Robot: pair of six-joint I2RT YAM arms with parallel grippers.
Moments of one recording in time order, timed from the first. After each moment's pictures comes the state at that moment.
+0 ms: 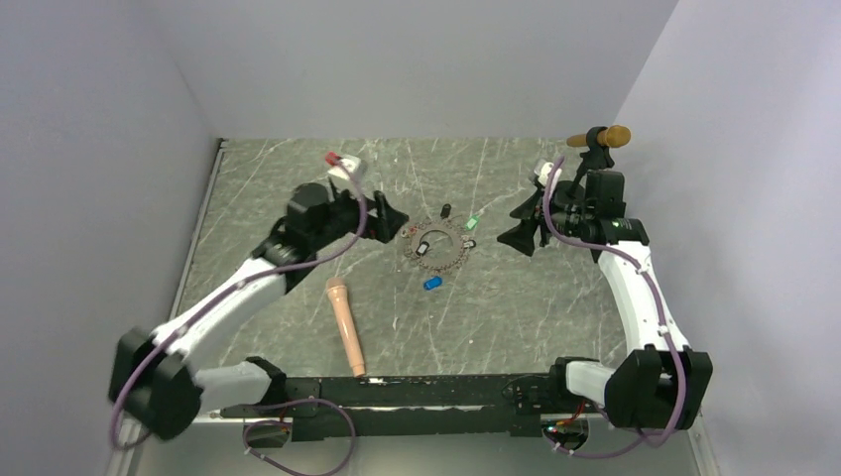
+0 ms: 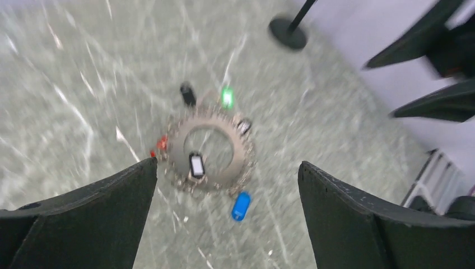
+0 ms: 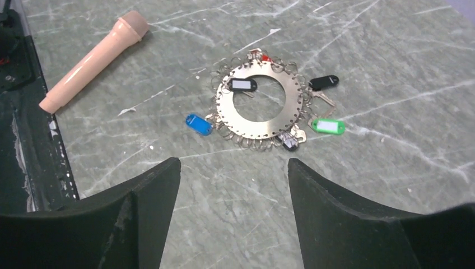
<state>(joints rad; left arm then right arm) -0.54 1.28 0.87 0.11 0.23 -0.33 -0.05 1.19 1.02 -0.57 -1.04 -0.57</state>
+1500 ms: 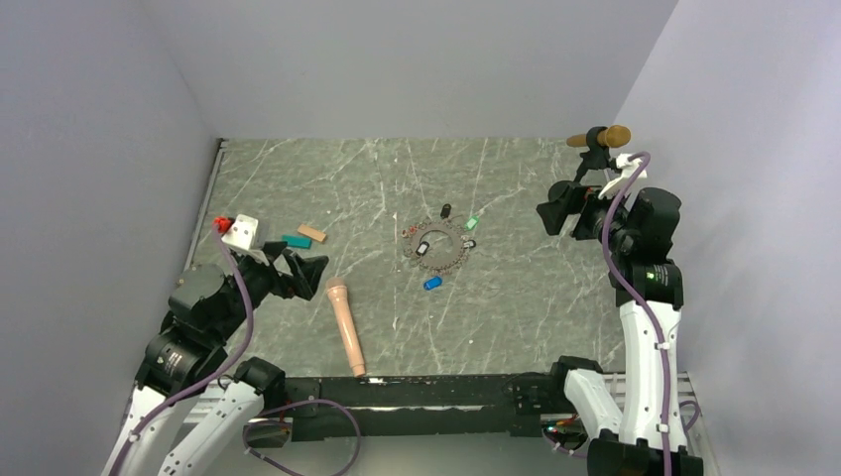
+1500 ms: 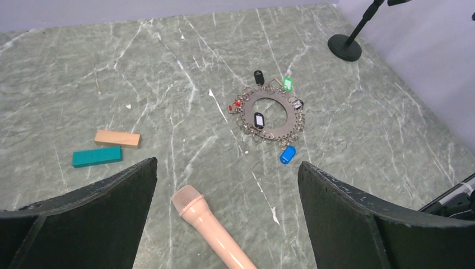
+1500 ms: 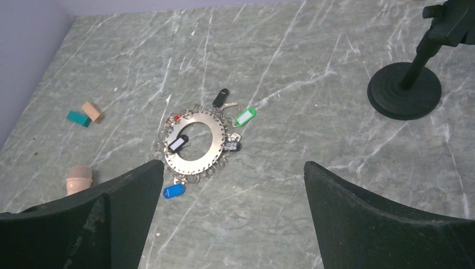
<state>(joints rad) -0.44 0.43 0.87 -0.57 0.02 -0.23 -0.18 0.83 1.03 -0.52 -0.50 0.14</state>
